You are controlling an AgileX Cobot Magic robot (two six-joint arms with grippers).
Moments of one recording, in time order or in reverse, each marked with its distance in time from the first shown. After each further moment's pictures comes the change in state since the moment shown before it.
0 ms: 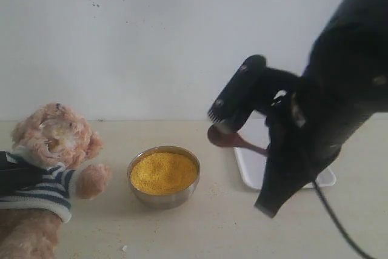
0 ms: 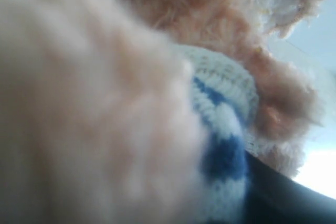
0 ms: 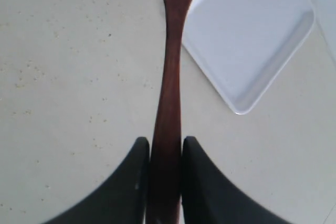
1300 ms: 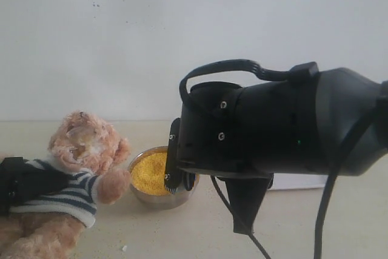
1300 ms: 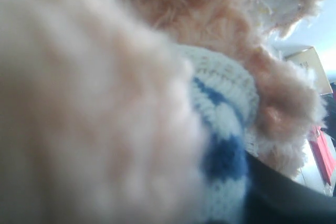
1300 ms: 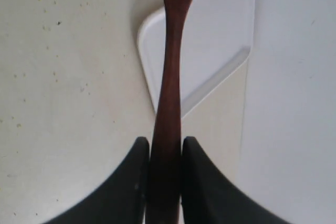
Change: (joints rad) left arm 0.000 0.297 -0.104 -0.004 0.241 0.094; right arm 0.151 0.303 -0.088 -0.394 0.111 0.018
